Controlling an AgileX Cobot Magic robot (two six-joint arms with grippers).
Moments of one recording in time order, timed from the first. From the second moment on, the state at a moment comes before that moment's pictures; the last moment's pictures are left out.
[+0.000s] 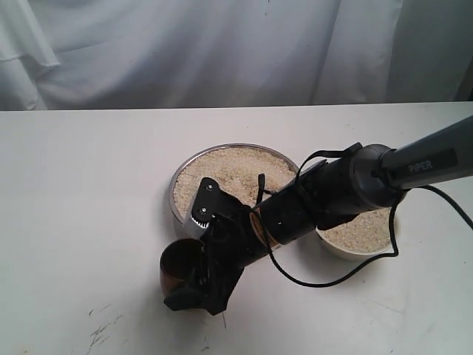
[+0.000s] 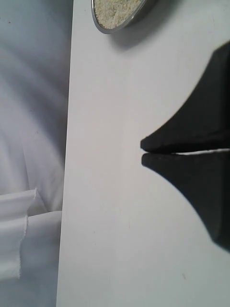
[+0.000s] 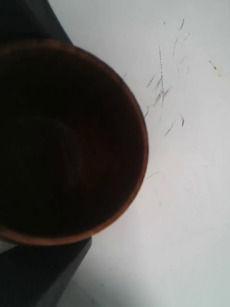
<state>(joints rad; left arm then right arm) 0.03 0.00 0.00 -0.01 0.33 -0.02 0.70 2.14 -1.13 -1.71 -0.74 1.15</state>
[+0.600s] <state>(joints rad) 0.03 0.00 0.00 -0.01 0.33 -0.02 0.70 2.02 -1.12 -1.75 -0.59 1.10</state>
